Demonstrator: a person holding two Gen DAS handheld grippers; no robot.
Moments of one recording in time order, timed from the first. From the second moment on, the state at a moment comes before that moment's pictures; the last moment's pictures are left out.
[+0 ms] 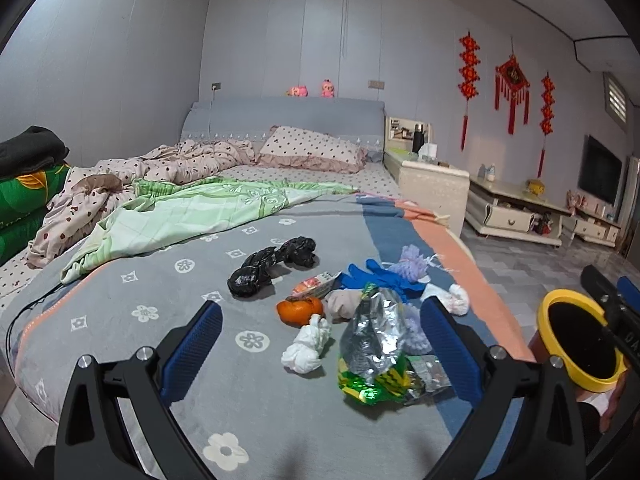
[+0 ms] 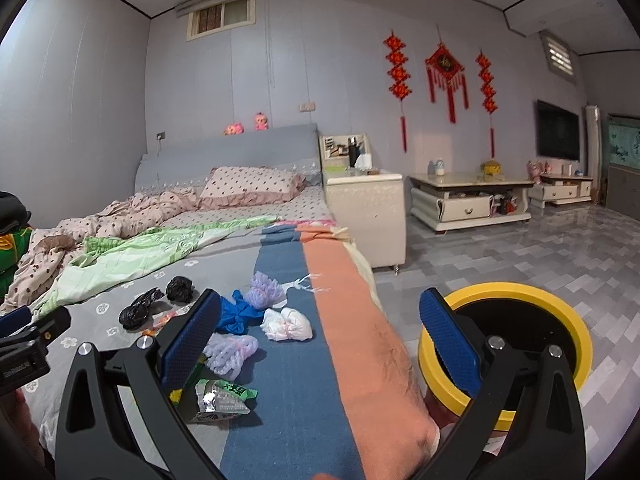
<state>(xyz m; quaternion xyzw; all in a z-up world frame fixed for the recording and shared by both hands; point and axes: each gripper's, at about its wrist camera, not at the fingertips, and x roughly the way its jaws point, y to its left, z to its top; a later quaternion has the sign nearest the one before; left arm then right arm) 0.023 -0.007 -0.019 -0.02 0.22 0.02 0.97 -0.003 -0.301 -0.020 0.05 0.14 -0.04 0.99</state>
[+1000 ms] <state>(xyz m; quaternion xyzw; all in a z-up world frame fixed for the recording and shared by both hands) 0.247 0.090 -0.056 -0.02 0.41 0.02 0.91 0.211 -0.301 -0.051 0.03 0.38 0.11 0.92</state>
